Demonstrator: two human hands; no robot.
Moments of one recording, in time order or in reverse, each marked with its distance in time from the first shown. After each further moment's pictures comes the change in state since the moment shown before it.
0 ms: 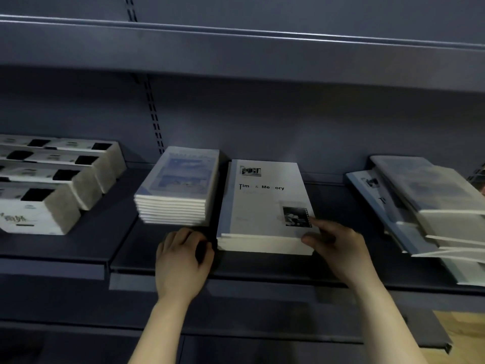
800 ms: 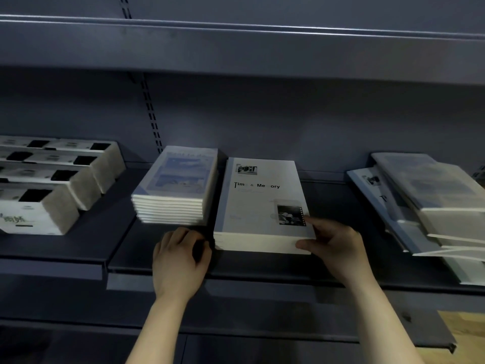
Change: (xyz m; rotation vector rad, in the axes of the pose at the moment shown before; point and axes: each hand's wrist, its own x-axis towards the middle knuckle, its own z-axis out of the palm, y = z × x) left_hand 0.001 0.003 -0.002 0.009 0.002 -0.022; right_hand 0.004 0.004 0.006 -0.003 -0.004 -0.028
